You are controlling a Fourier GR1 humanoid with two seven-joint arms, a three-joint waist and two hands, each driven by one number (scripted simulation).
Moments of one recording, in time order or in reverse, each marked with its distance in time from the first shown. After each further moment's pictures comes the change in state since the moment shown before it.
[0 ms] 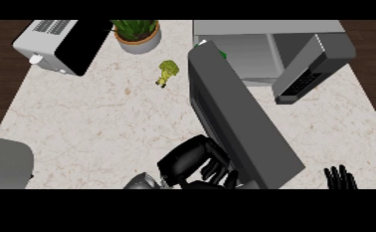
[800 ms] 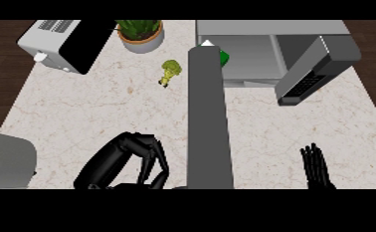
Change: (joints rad) left arm 0.305 0.034 0.379 -0.392 0.082 -0.217 0.037; right arm -0.251 0.061 -0.054 0.323 0.082 -0.060 -0.024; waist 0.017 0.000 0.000
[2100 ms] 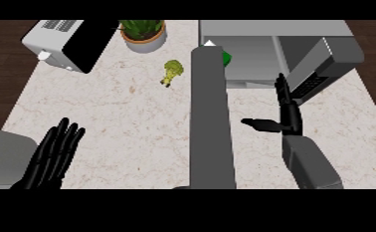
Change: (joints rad) left arm 0.346 -0.023 0.186 -0.341 0.087 0.157 -0.038; right arm -0.718 -0.014 -0.132 0.599 0.109 -0.323 0.086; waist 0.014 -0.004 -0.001
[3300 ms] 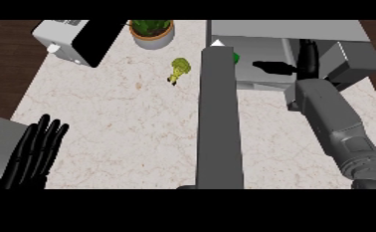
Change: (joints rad) left arm -0.026 0.011 0.090 0.002 0.026 -0.011 -0.012; right arm -0.393 -0.154 -0.017 0.159 0.090 -0.288 0.097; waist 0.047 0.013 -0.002
